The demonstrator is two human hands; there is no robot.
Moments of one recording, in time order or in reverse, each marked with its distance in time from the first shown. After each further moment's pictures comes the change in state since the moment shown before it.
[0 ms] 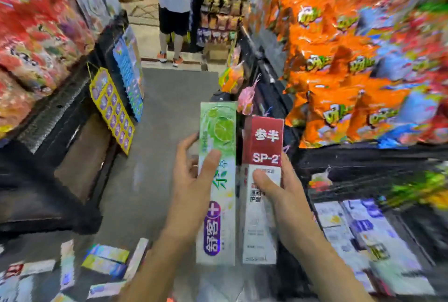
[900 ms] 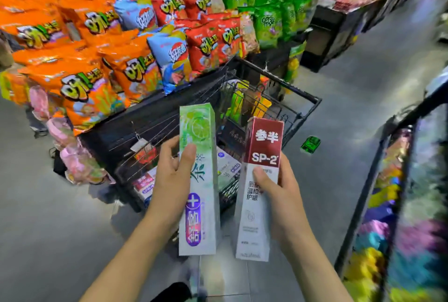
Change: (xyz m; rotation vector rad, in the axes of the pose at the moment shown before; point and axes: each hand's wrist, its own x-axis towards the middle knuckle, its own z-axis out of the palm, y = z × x) left_hand -0.264 -0.097 0.440 0.031 -0.681 -0.283; right_hand -0.283 -0.110 -0.453 -0.029 0.825 -0.107
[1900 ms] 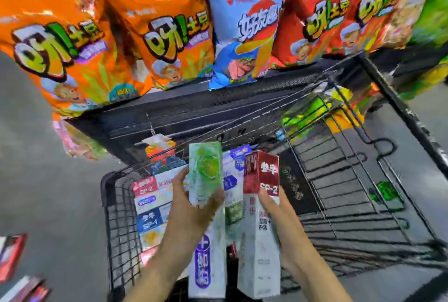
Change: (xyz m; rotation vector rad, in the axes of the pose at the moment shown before) left_hand 0.276 -0.152 0.000 0.129 0.407 -0.459; right_hand 0.369 0.150 0.055 -0.117 -0.367 0.712
